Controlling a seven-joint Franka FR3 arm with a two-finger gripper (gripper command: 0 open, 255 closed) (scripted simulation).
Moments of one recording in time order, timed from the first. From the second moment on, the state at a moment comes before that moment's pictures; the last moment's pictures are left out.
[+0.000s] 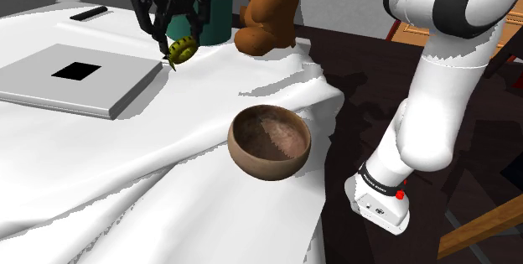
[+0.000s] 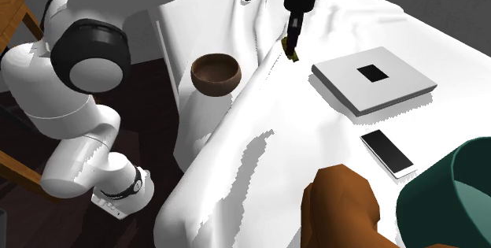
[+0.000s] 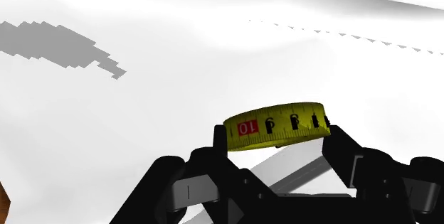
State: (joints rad) arm 0.27 0.24 0.52 -1.28 -0.11 1.49 0.75
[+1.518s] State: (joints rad) arm 0.31 -0.52 0.49 -2.05 0.24 1.59 0.73
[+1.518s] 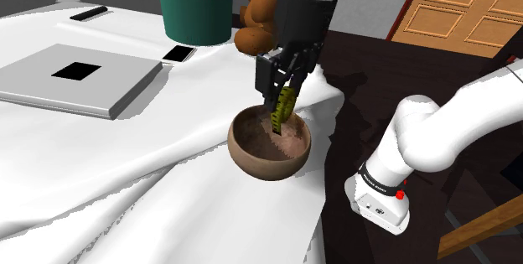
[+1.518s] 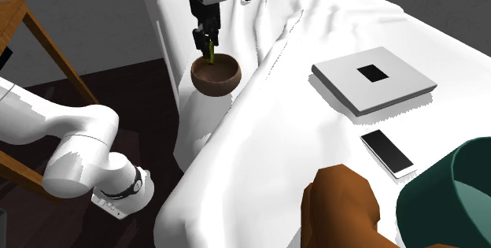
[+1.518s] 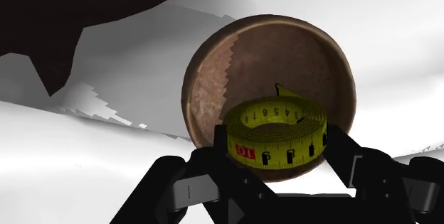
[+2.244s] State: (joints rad) arm 0.32 -0.54 0.51 -2.20 0.26 1.71 0.72
